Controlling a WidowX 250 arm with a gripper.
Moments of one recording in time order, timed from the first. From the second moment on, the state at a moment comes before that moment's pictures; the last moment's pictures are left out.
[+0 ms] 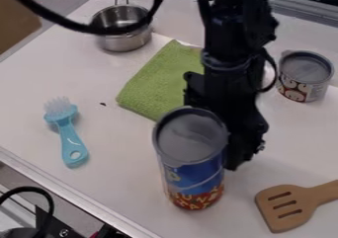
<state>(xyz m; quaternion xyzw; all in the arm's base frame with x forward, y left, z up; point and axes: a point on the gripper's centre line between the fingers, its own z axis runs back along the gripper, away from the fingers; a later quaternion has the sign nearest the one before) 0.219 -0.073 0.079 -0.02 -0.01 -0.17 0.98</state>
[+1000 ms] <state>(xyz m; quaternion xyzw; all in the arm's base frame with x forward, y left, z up) 0.216 -0.040 0.078 -0.02 -0.01 -0.16 0.99</state>
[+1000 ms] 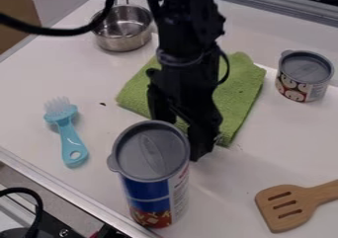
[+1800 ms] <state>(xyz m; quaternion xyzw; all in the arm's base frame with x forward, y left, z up) 0.286 -0.017 0.119 -0.03 -0.12 -0.08 0.99</state>
